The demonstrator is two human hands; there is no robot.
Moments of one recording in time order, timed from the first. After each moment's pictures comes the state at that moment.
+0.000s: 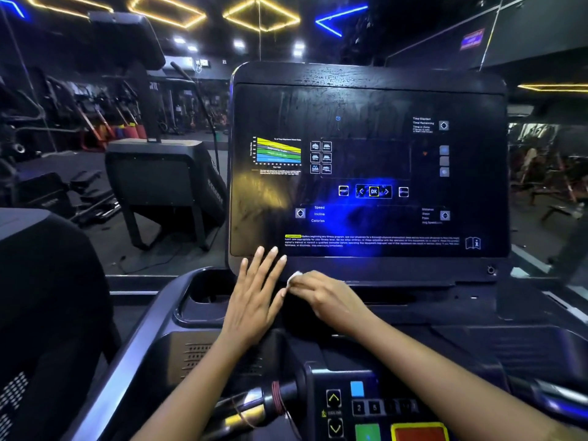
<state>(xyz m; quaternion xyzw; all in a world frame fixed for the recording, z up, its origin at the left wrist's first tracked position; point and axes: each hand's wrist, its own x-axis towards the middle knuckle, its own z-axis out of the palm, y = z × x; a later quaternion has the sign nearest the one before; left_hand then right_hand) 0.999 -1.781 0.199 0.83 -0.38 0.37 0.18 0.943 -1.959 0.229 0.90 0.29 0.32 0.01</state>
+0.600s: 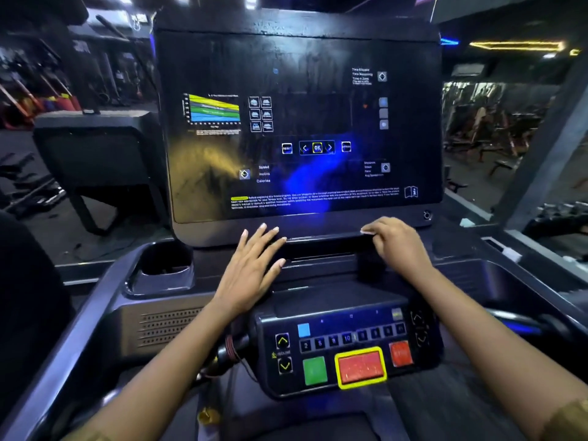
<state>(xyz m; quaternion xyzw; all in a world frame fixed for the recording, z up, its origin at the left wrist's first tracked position) 0.968 -1.836 0.198 0.82 -0.47 0.27 0.20 0.859 -2.117 0.236 0.94 -0.06 0.34 -0.05</state>
